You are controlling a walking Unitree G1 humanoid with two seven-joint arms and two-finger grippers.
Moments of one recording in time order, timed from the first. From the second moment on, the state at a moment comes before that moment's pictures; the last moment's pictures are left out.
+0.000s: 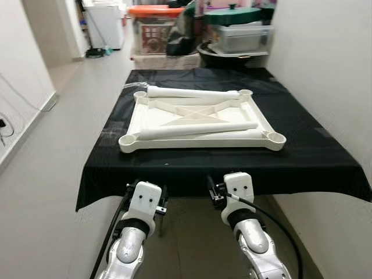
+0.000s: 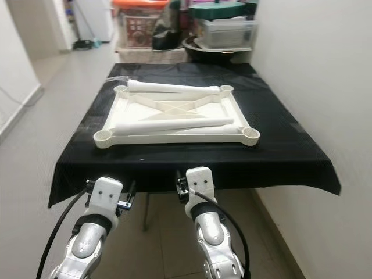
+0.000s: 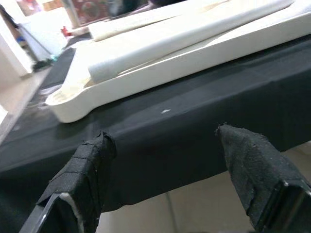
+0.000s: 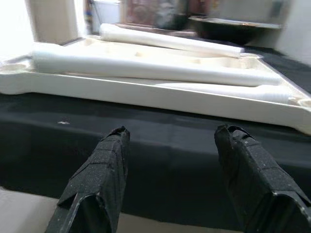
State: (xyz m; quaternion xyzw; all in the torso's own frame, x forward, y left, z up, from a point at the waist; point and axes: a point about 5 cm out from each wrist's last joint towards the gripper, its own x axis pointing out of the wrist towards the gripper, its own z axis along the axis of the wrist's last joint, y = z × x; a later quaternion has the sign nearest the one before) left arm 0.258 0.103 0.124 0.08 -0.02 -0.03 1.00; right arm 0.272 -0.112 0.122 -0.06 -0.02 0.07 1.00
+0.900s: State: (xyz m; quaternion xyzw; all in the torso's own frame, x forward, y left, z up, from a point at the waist) left arm 0.270 0.124 0.138 0.08 -0.04 0.00 1.00; right arm 0.275 -0.108 0.129 -0.04 -0.05 0.07 1.00
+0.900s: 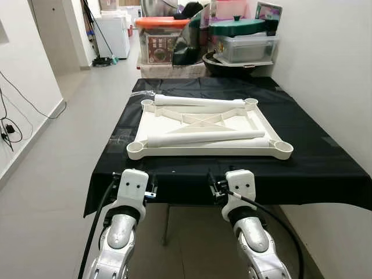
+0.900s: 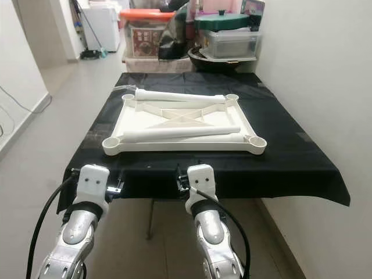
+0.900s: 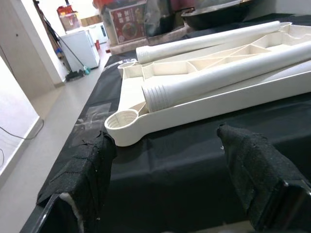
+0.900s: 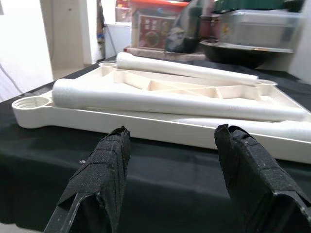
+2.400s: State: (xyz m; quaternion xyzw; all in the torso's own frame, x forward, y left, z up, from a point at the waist) left arm 0.306 0.151 0.189 0.14 -0.11 -0.04 0.98; right arm 0.298 -0.133 0.164 -0.03 -0.12 -0.01 0.99
